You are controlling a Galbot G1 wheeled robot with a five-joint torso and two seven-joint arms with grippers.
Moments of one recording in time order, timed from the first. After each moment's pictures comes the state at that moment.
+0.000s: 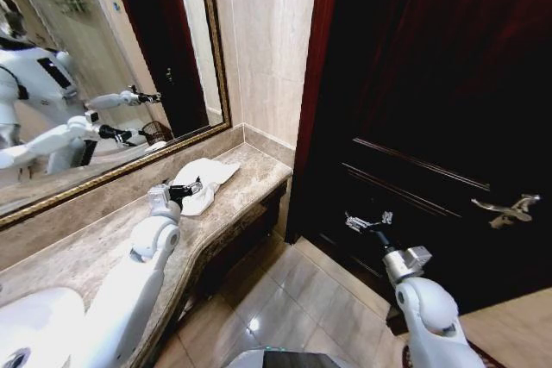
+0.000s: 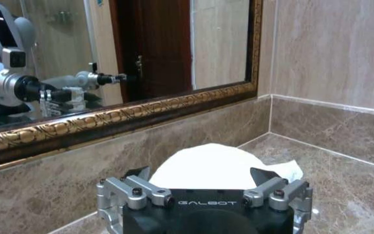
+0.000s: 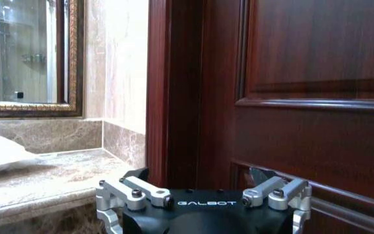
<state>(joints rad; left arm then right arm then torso) 1.11 -1.09 -0.58 -2.01 -0.54 0.56 -0.36 -1.43 1.36 0.75 2.06 0.24 -0.11 -0.30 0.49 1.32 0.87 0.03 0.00</state>
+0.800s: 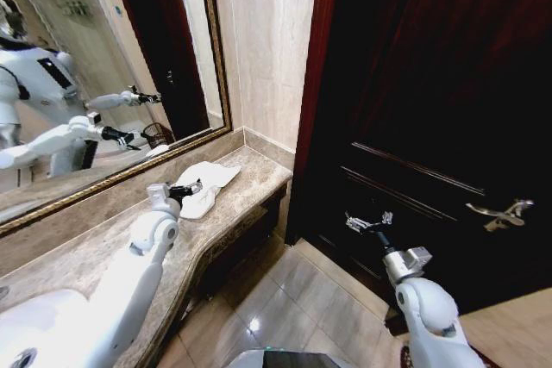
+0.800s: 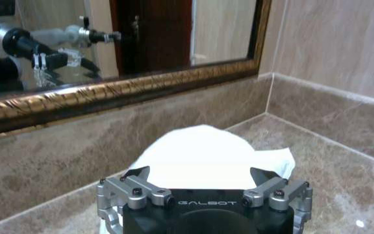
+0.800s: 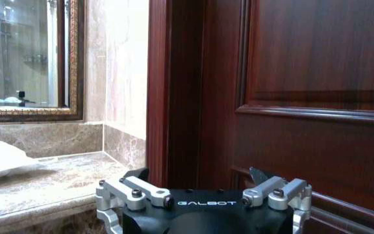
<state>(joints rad) 1.01 -1.06 -0.51 -1.94 -0.75 0.67 -0.49 -1.43 1.35 0.75 2.04 0.24 -0.10 -0.30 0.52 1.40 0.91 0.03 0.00</state>
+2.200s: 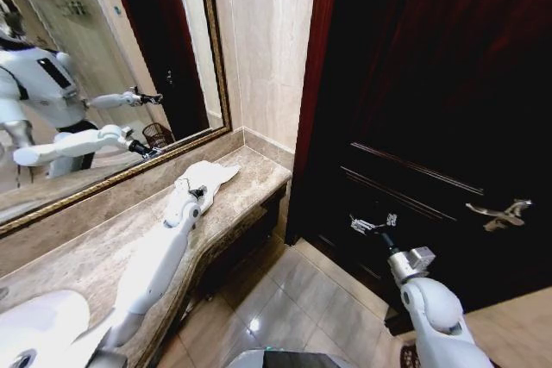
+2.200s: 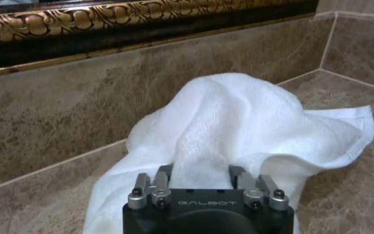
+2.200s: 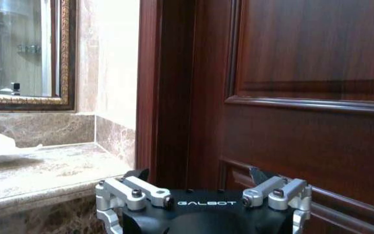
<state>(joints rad) 0.80 -1.09 -0.34 -1.57 -0.74 0.61 -0.59 -1.43 1.30 0.76 2.00 0.27 -0.08 -0.29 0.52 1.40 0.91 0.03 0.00</state>
